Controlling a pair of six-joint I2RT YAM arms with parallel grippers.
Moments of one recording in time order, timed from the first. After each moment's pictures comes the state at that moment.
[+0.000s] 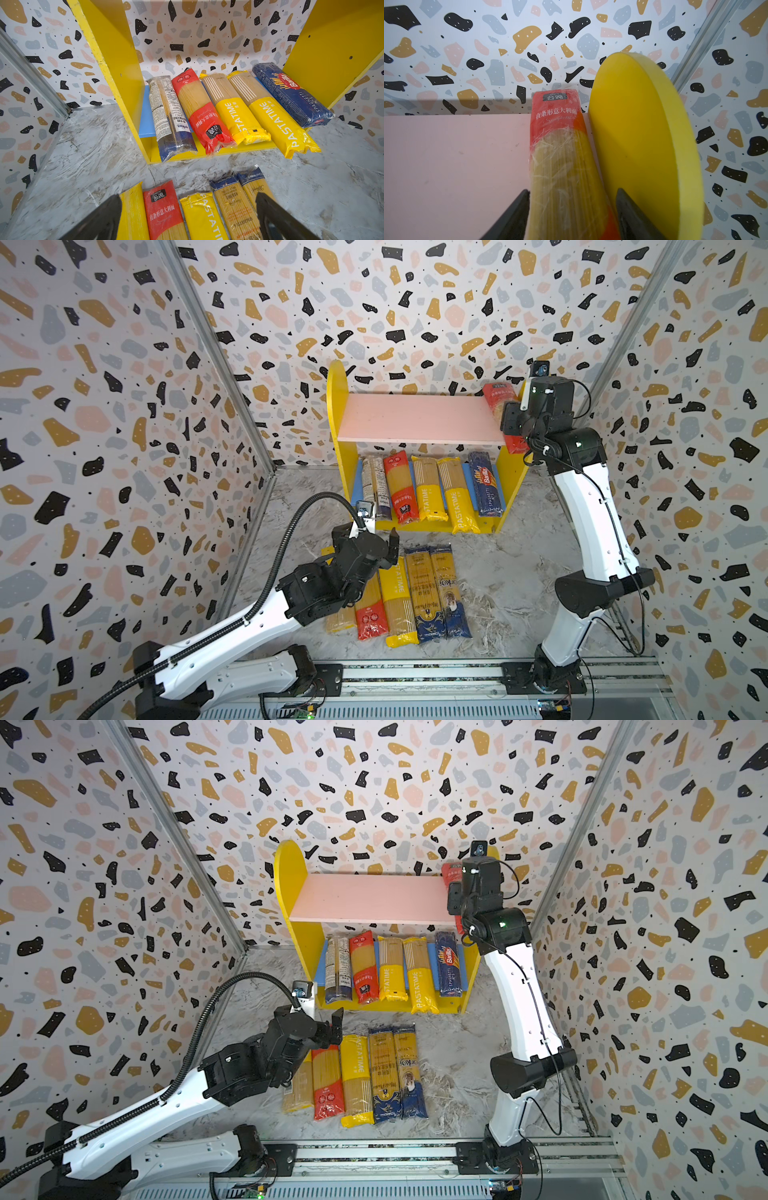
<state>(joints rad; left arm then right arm) -1.01 1.00 1.07 -0.59 -0.74 -0.40 0.35 1.81 2.43 -0.92 0.43 0.08</state>
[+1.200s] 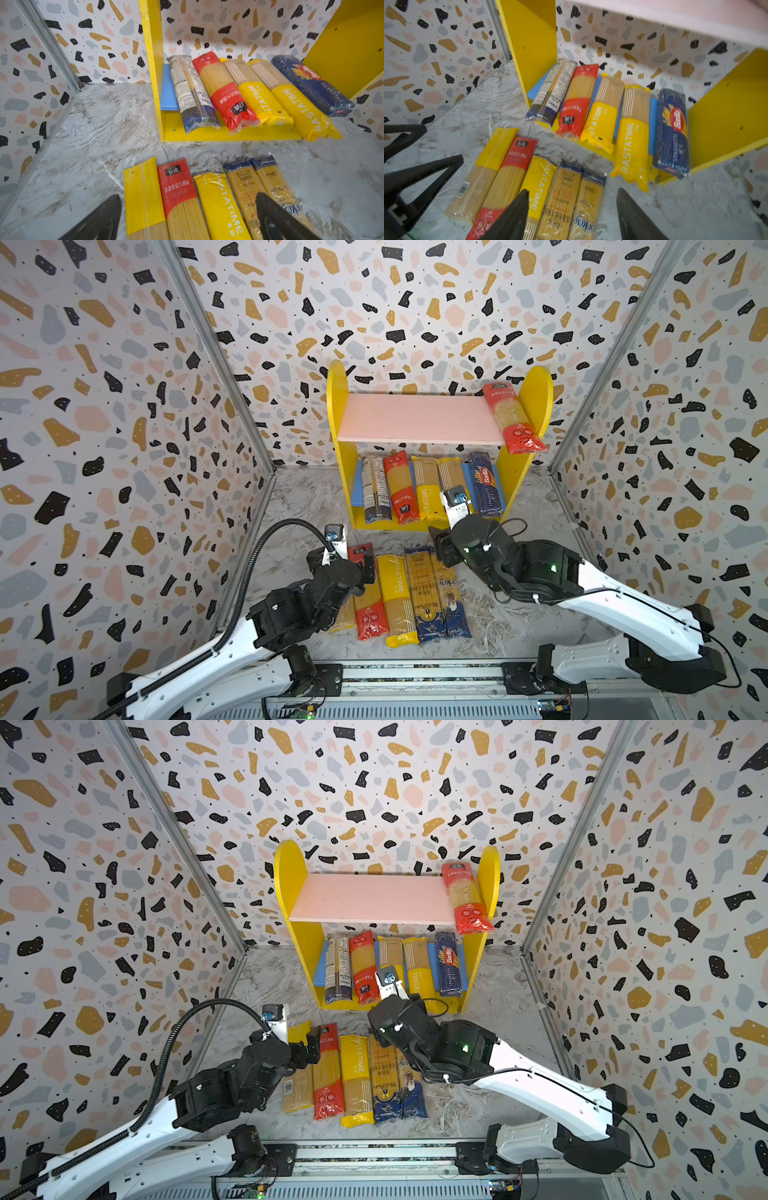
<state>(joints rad) -1.01 0.76 0.83 -0.67 -0.75 -0.54 1.25 1.24 1.46 -0.88 0.69 0.44</state>
